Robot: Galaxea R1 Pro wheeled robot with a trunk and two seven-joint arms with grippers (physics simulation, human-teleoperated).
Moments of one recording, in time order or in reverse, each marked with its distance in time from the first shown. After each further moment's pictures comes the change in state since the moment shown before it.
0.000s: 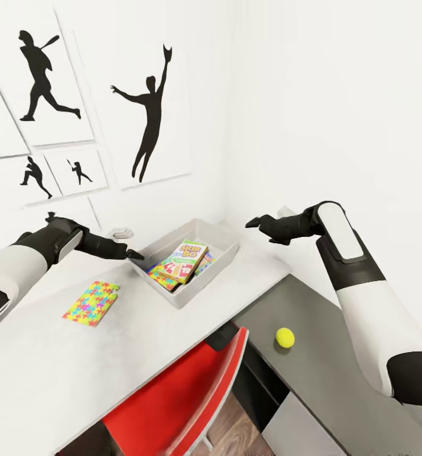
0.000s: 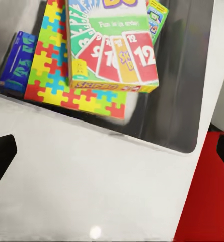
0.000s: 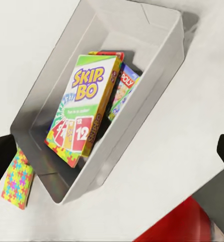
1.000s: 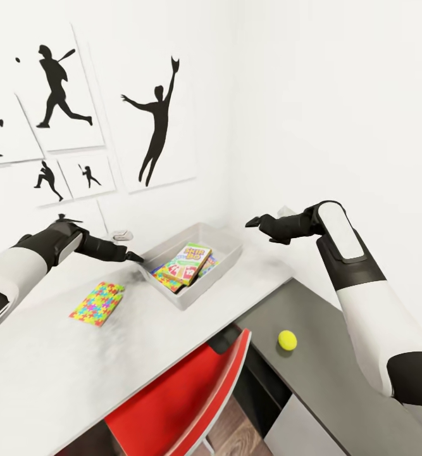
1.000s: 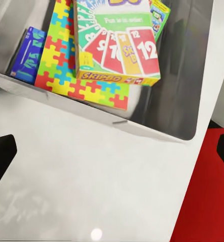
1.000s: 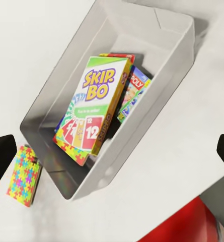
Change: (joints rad) left arm 0.011 0.002 0.000 0.001 0.000 -0.003 0.002; right arm 0.000 0.000 0.000 -0.008 0.000 0.000 -0.006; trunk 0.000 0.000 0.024
